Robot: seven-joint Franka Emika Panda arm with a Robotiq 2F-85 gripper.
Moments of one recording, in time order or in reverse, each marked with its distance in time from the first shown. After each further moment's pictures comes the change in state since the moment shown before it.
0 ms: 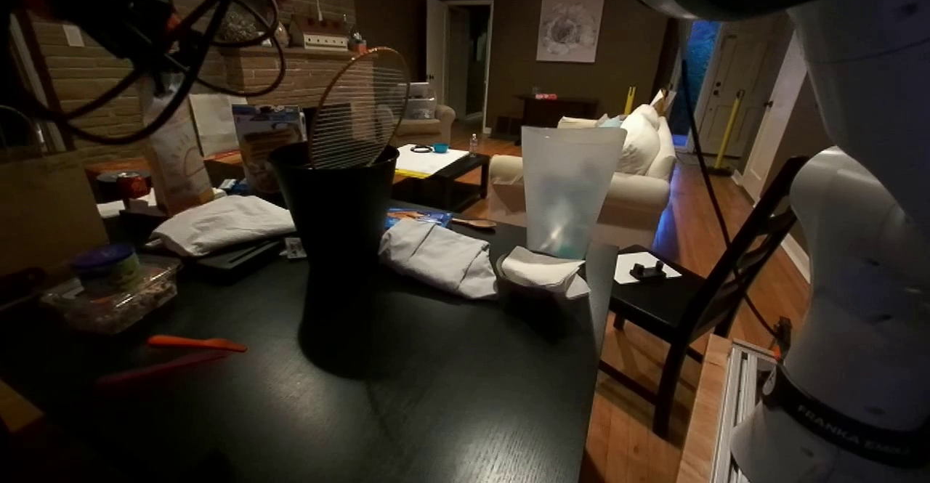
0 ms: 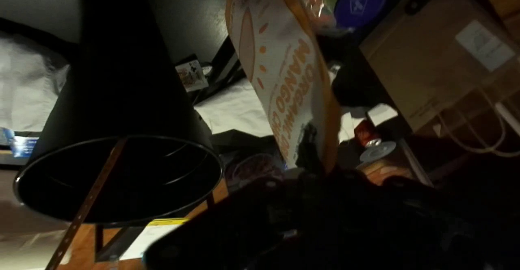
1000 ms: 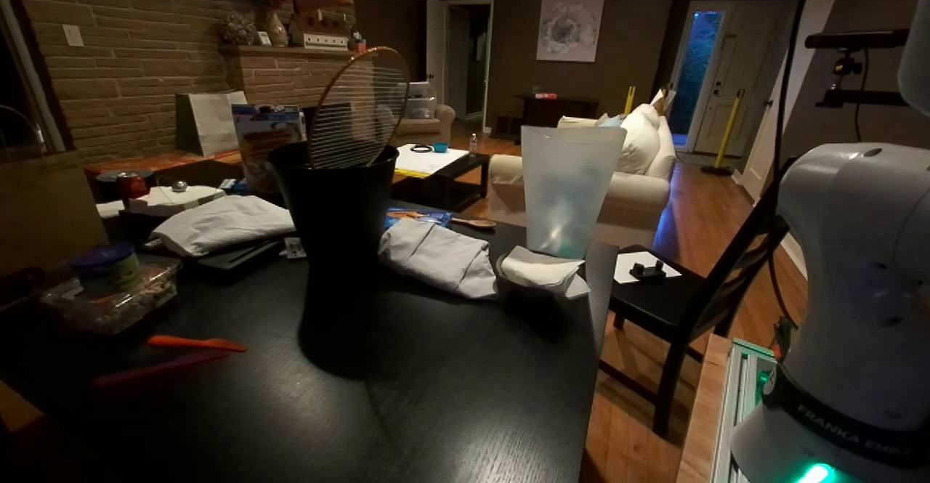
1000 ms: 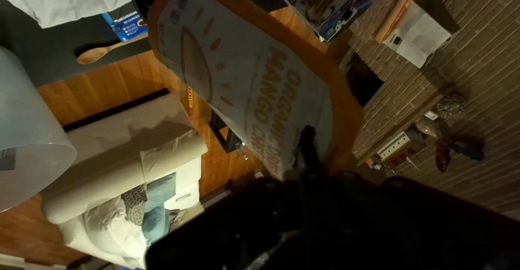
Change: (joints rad) arm 0.237 -0.397 -0.220 -0.073 -0.335 -0.365 0.419
